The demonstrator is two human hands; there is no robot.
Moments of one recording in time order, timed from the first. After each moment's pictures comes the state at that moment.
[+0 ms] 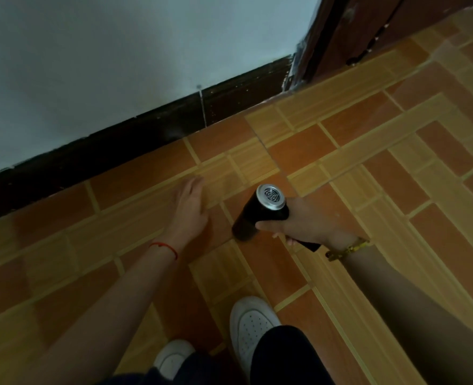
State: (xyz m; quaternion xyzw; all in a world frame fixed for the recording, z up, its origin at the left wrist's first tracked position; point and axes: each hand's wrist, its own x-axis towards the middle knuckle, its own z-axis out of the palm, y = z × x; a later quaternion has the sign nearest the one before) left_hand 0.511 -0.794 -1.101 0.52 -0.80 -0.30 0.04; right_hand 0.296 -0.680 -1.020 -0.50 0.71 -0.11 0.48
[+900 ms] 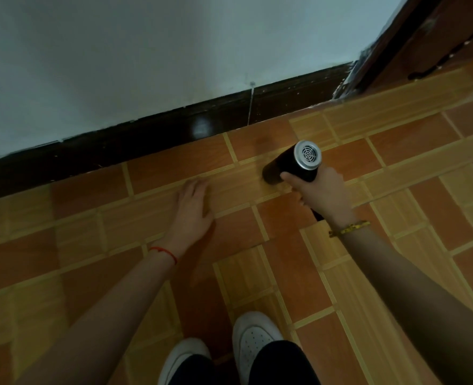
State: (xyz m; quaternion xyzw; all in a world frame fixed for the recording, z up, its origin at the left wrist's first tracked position) left_hand 0.570 -0.803 -1.107 0.56 -0.77 -0.31 0.06; right_hand 0.306 -0.764 -1.046 -0.45 0.82 -0.22 0.28
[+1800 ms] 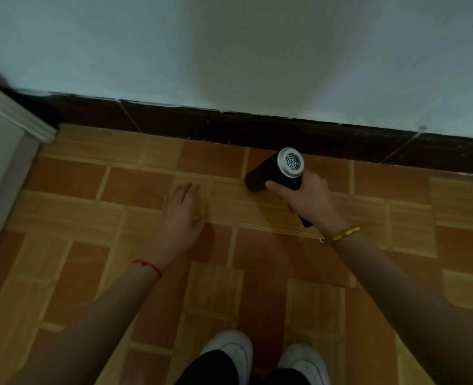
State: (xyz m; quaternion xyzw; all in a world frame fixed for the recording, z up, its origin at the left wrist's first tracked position) left_hand 0.760 -0.748 -1.087 0.75 -0.61 -0.23 0.08; right_hand 0.511 -0.848 -1.061 -0.66 0.59 -0.19 0.42
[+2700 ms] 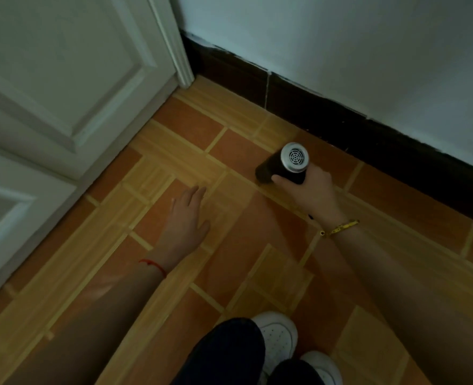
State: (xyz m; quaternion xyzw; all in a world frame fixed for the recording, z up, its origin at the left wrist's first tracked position) left_hand 0.855 -0.597 -1.074 0.86 -0.44 -0.21 0.10; right_hand 0.689 -0.811 -1.062 -0.78 0.45 -0.13 0.42
